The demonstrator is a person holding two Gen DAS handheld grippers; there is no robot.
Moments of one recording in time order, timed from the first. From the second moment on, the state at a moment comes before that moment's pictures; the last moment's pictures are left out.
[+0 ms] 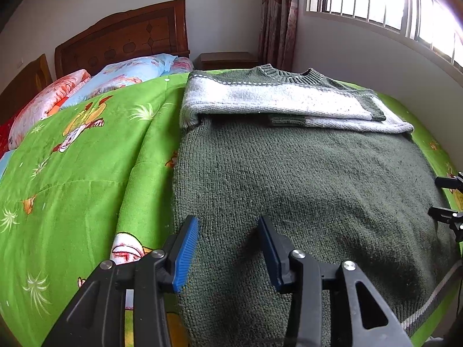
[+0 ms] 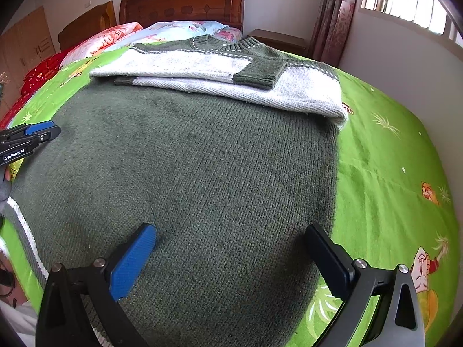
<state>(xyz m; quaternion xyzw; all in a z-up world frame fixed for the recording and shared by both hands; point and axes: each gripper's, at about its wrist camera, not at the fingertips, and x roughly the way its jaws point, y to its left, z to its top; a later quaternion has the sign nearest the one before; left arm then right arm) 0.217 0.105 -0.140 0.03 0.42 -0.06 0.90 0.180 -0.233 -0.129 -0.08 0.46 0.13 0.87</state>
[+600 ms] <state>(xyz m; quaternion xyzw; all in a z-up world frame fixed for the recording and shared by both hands) 0.257 0.061 -0.106 0.03 0.42 -0.09 0.90 0.207 -0.269 -0.099 -0.02 0.43 0.14 0.89</state>
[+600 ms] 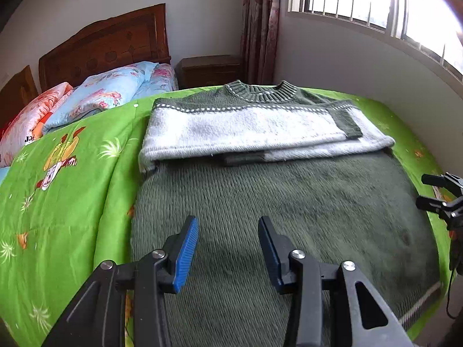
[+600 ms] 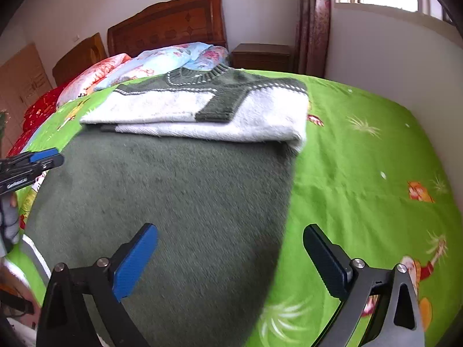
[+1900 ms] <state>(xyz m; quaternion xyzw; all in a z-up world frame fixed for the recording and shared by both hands) 0.308 0.096 -0.141 -0.03 0.43 -0.05 0.90 0.458 -0.215 -0.086 0.09 0.49 0.20 0.84</state>
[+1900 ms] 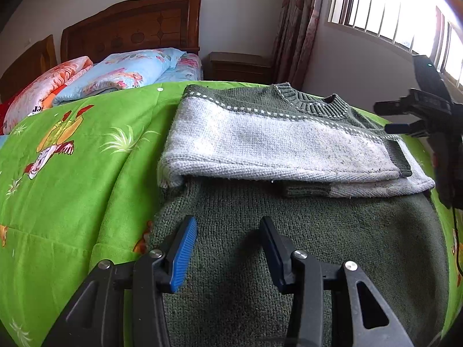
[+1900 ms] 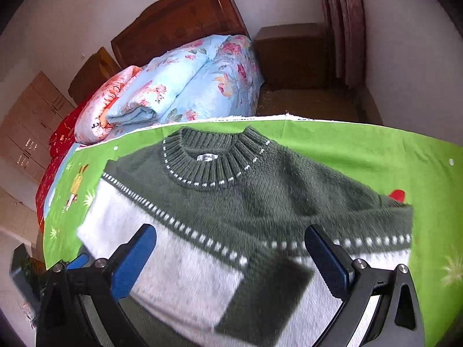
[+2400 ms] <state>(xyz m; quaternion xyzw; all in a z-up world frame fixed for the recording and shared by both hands) 0.307 0.100 -0.139 -0.04 0.43 -0.05 0.90 0.439 -0.228 -0.072 0.09 0.47 0.19 0.86</state>
